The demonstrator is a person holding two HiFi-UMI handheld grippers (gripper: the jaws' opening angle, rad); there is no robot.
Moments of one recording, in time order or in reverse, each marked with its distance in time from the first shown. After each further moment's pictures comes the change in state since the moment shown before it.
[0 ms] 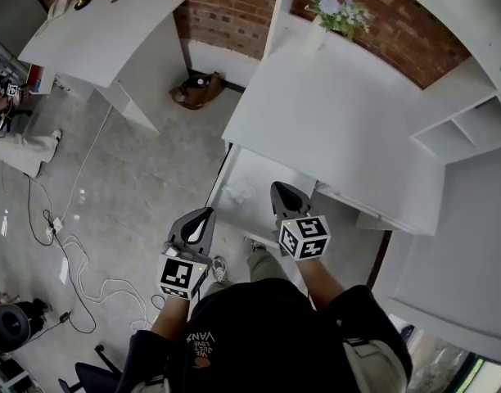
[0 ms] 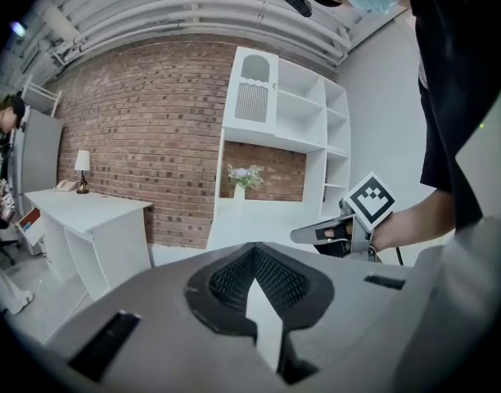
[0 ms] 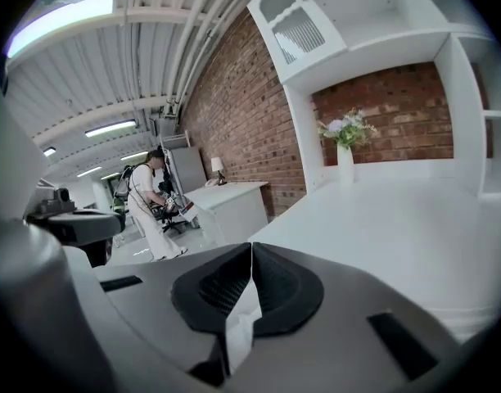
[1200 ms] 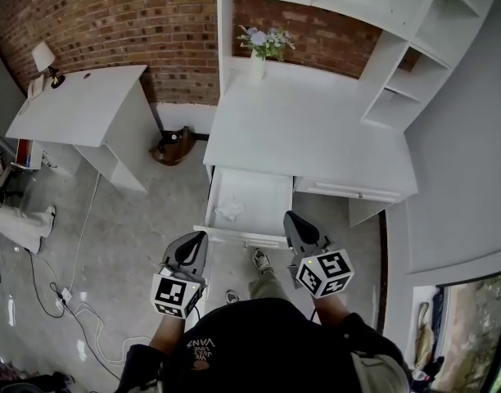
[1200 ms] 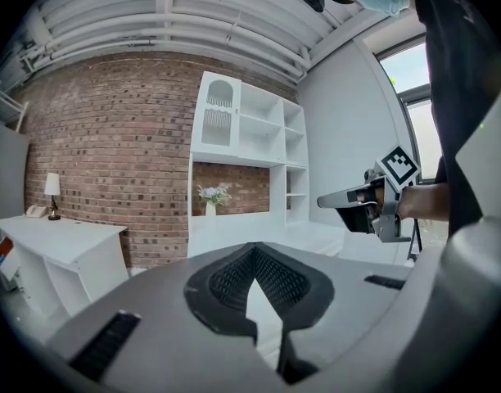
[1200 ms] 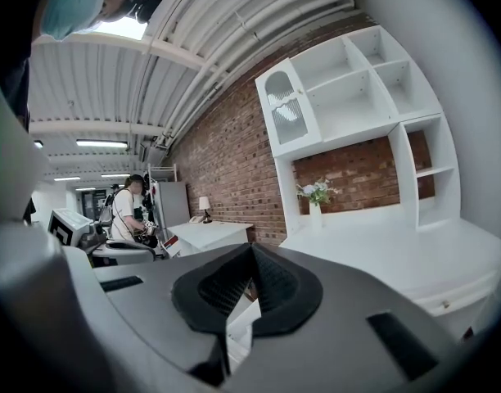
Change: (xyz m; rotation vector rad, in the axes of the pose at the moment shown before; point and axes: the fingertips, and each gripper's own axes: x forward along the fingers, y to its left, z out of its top) left arm -0.111 -0.050 0.025 0.140 -0.082 -0.206; right arm -0.212 0.088 0.036 -0.004 -0.298 -0.189
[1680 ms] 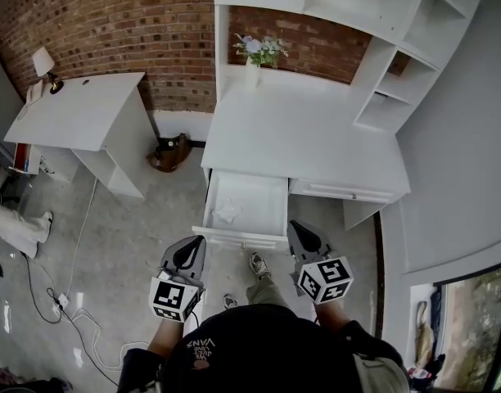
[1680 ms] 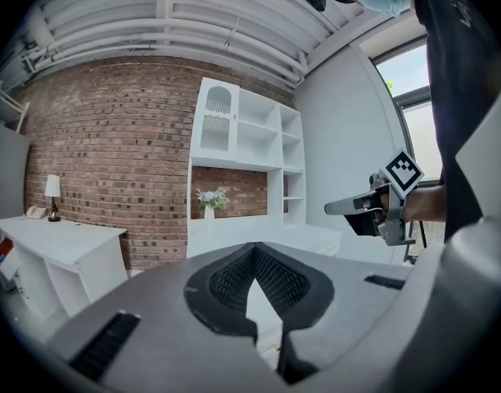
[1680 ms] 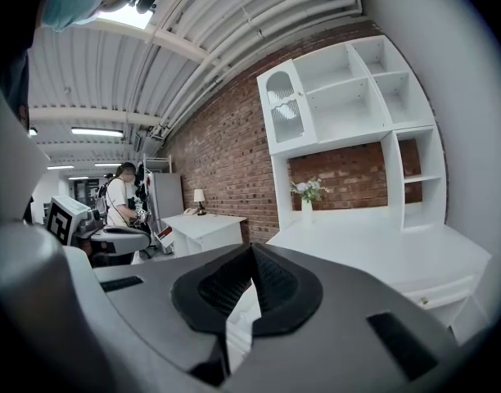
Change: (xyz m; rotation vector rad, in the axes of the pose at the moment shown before) left arm -0.028 -0.012 0.006 0.003 -0.024 -0.010; right arm -0.039 0.009 -0.010 -0.037 0.041 -0.058
